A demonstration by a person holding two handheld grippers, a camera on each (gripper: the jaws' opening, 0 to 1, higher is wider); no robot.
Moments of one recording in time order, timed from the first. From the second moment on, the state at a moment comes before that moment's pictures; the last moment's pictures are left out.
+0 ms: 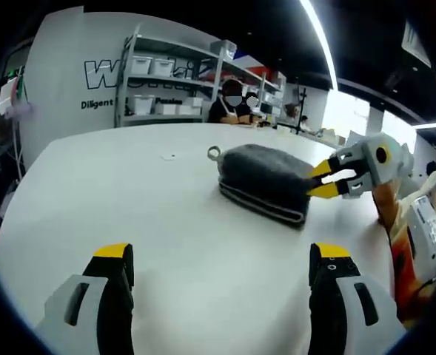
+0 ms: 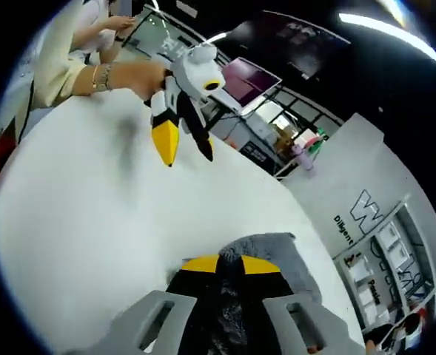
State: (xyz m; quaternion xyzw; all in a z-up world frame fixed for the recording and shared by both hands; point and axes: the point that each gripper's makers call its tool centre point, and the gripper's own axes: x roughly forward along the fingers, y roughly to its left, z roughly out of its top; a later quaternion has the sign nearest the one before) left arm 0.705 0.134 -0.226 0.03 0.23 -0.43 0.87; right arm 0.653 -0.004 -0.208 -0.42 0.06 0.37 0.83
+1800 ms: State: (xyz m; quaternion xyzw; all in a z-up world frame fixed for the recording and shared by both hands) left arm 0.703 0.125 -0.232 0.02 0.24 -0.44 0.86; right arm 0.689 -0.100 -0.185 -0.13 0.08 0.30 0.94
